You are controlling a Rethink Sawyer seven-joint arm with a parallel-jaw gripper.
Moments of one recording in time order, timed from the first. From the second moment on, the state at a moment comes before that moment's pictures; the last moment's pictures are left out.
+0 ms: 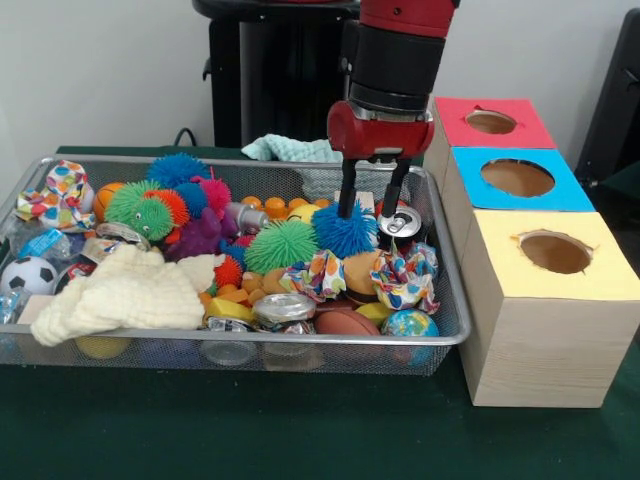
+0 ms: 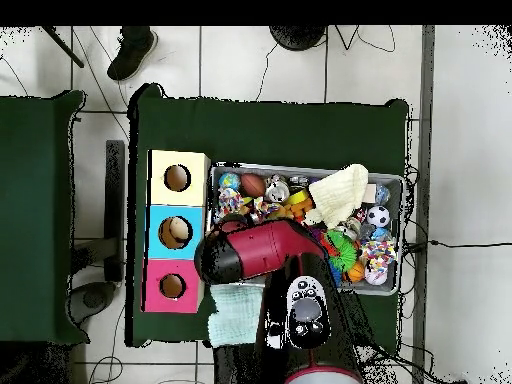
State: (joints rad) arm -0.16 -0.67 0.04 1.71 -0.45 0.32 1.57
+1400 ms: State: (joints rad) arm -0.21 -0.66 0.01 1.80 -0.40 0.23 1.57
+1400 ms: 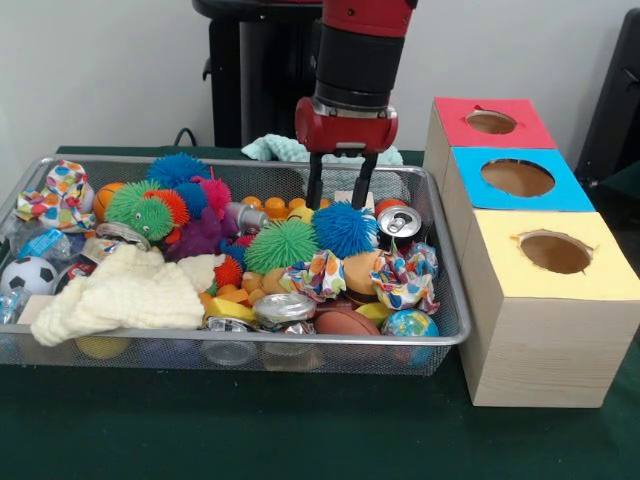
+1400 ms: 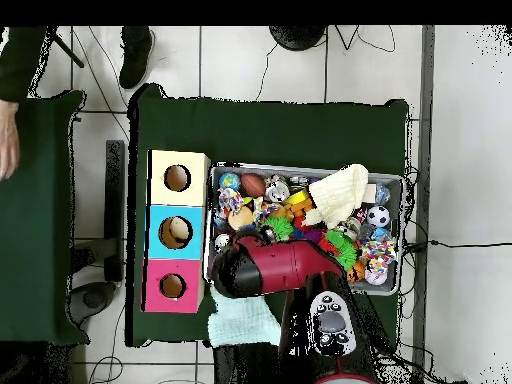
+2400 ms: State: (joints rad) arm -0.29 -0.57 0.02 1.83 -0.38 0.10 1.57
